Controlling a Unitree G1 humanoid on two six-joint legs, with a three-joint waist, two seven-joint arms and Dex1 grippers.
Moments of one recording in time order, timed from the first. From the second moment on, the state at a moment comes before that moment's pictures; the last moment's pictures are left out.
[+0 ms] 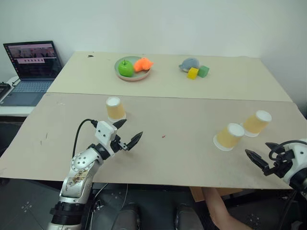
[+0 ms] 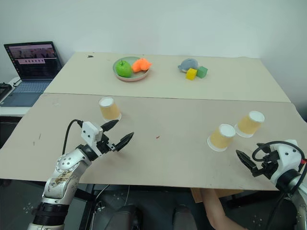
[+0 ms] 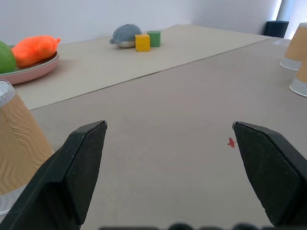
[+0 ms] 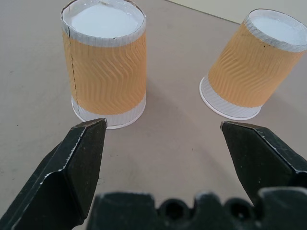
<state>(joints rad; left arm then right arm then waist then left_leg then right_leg) -0.13 0.37 0.02 -0.18 -0.31 0.15 -0.61 0.24 -0.69 -0.56 -0.19 0.42 0.33 0.72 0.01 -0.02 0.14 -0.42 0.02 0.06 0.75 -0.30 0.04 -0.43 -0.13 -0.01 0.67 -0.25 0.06</state>
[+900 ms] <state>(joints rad) -0.50 0.40 -0.24 -0.06 -0.29 0.17 -1.05 0.09 -0.86 -0.47 -0.22 0.36 0.33 0.81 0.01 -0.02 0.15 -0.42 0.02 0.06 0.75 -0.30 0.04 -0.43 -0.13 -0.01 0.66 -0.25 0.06</state>
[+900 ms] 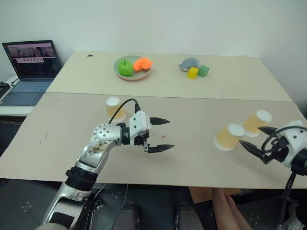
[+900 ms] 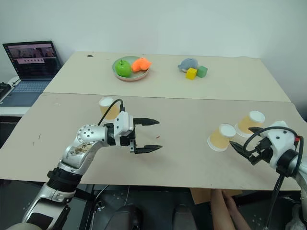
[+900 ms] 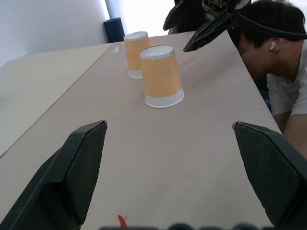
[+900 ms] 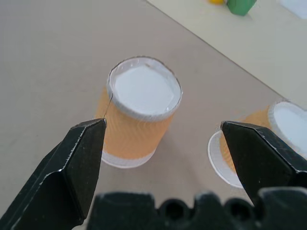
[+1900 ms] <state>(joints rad) -0.49 0.42 -0.20 -0.08 -0.31 0.18 -0.99 -0.10 -0.75 -0.29 0.06 0.33 0.22 0.83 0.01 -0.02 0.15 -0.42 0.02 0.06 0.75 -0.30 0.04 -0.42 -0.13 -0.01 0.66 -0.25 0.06</state>
